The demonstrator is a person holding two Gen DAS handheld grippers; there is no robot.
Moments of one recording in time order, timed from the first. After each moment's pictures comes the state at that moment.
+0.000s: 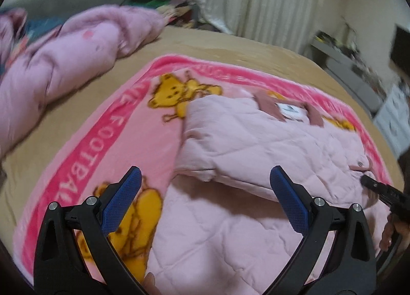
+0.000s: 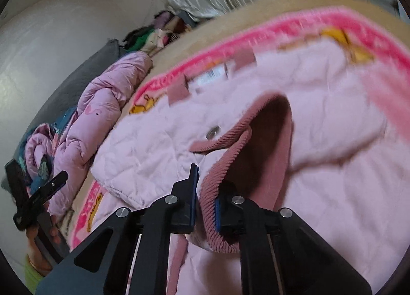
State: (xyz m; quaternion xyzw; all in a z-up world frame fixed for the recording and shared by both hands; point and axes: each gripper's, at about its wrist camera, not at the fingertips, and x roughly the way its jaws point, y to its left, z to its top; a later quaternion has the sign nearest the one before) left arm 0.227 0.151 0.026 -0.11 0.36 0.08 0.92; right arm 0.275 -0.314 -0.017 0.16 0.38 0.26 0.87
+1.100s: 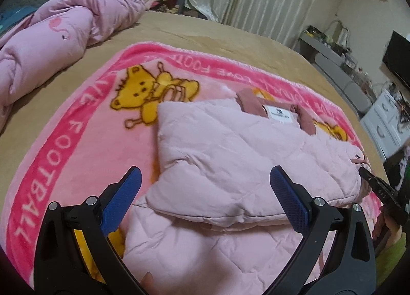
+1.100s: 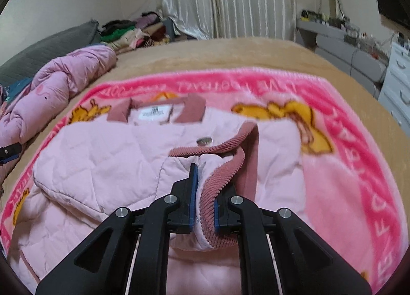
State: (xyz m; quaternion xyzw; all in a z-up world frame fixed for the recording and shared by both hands) left arm 0.308 0.132 0.011 -0.12 0.39 0.01 0.91; right arm 0.336 -0.336 -0.030 0.02 0.36 0.14 0.92
